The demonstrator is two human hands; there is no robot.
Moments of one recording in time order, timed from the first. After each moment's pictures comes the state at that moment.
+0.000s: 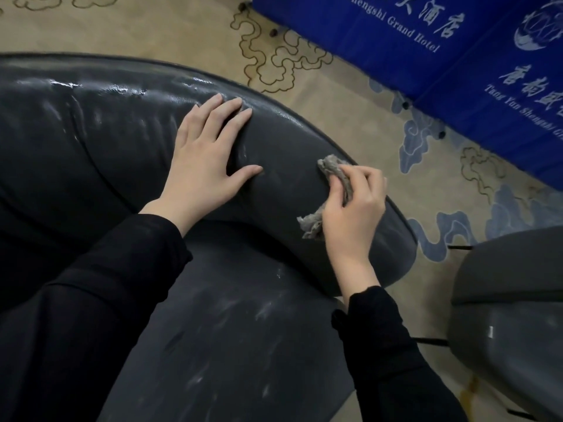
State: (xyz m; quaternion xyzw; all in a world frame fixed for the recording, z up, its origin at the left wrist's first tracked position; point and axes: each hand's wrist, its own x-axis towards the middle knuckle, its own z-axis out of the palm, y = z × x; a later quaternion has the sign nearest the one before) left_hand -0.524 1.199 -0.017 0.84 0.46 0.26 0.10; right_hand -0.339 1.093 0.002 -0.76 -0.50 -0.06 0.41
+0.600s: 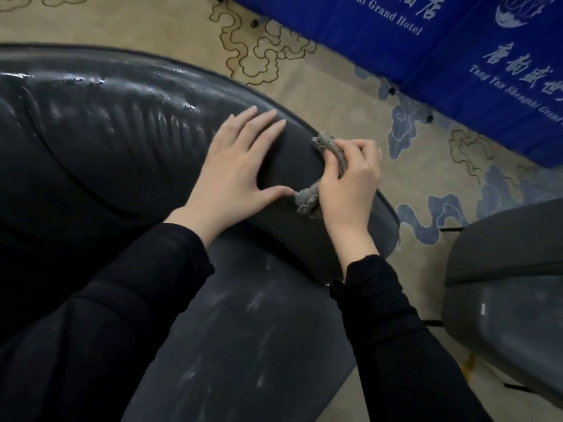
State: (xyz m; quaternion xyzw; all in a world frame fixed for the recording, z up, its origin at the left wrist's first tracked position) left_hand -0.470 1.163 -0.009 0.89 0.38 0.24 0.13; right_hand -0.314 1.097 0.011 -0.77 -0.49 -0.06 0.40
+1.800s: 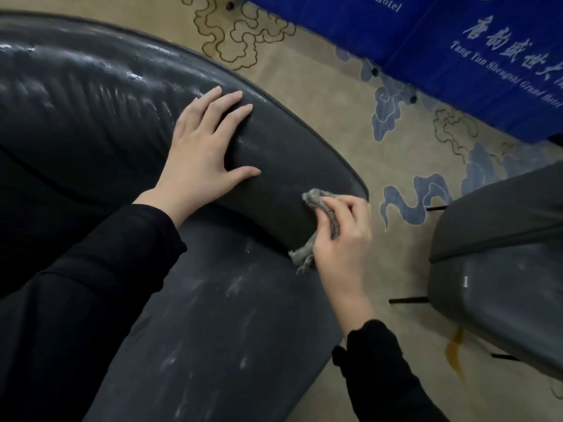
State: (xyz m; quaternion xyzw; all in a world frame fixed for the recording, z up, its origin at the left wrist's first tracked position) left_hand -0.456 1.151 -0.022 0.88 0.39 0.24 0.14; right_hand -0.297 0.981 -0.023 -0.77 -0.50 -0.05 0.38
